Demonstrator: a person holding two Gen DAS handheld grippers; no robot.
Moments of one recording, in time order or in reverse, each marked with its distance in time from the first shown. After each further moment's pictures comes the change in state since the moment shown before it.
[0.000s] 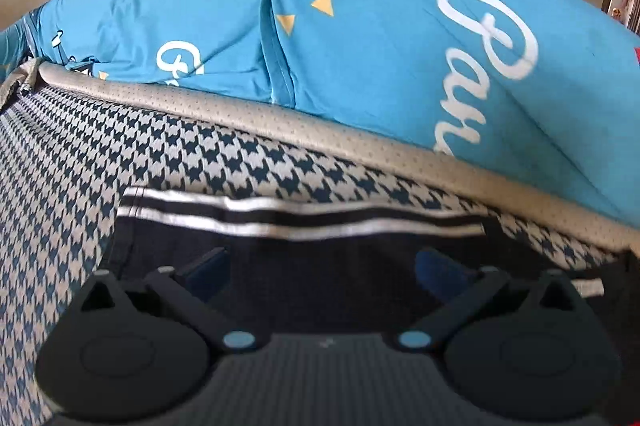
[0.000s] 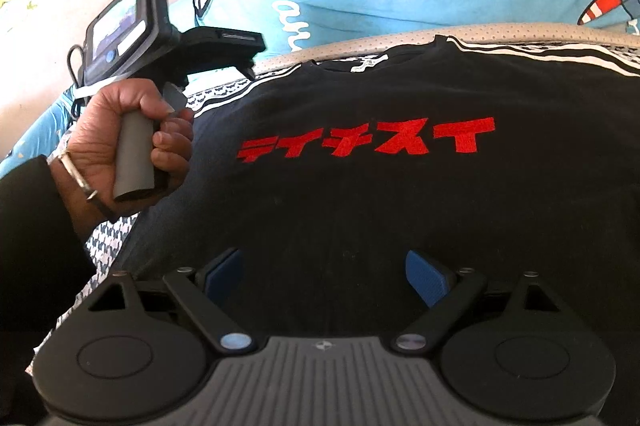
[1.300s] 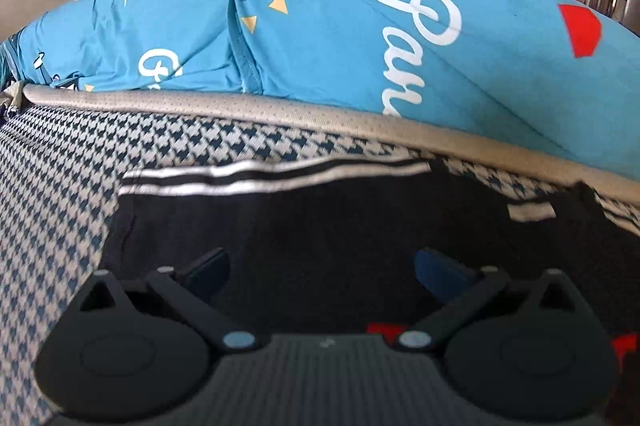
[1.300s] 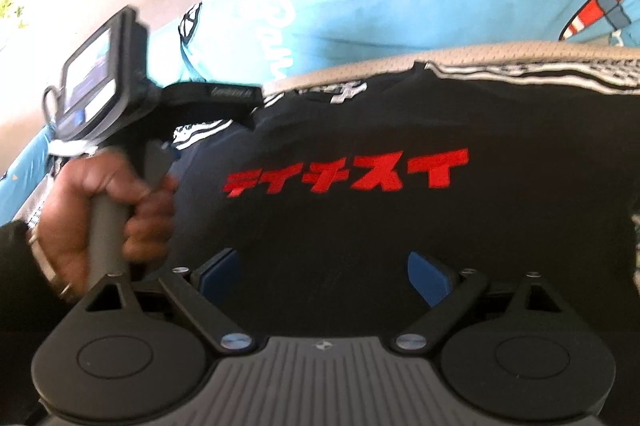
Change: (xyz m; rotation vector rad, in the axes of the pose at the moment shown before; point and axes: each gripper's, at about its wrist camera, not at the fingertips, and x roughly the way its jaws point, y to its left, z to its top) left arm -0.045 0.001 -0.038 0.107 -0.006 -0.077; right arm -0.017 -0.012 0.022 0.034 -0.052 -0.022
